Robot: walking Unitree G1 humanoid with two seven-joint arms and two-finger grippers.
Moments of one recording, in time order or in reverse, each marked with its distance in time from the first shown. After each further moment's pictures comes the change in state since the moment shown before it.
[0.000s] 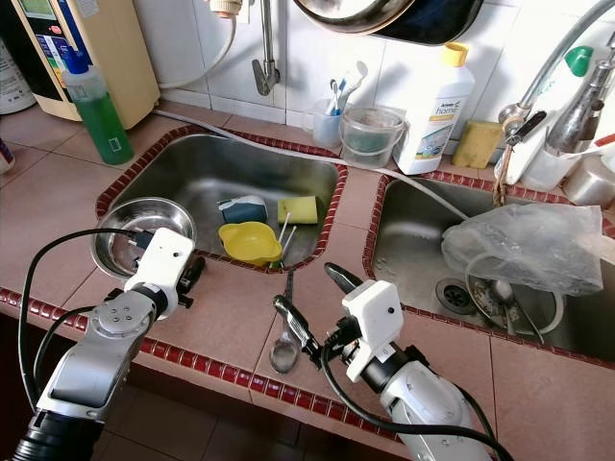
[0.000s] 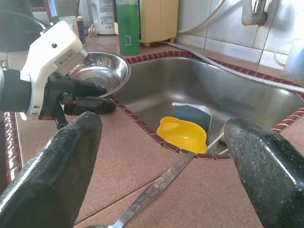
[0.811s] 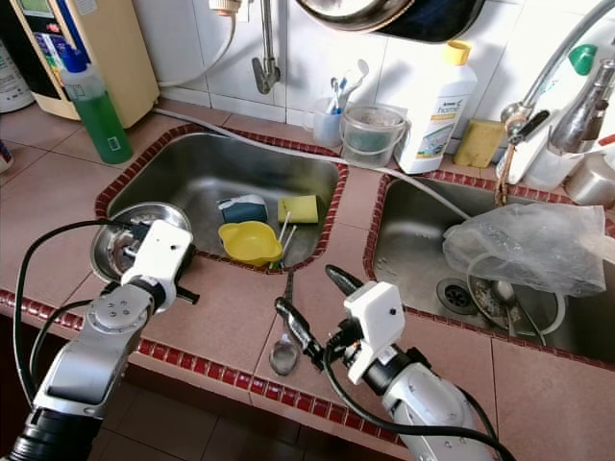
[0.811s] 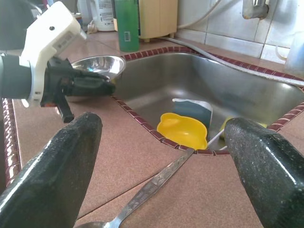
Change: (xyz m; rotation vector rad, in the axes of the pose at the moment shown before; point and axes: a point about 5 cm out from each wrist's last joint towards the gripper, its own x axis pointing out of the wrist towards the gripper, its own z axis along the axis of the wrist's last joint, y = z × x) left arm -0.002 0.004 0.013 0.009 -0.048 0.014; right arm -0.002 -0.001 0.000 0.008 0.011 0.001
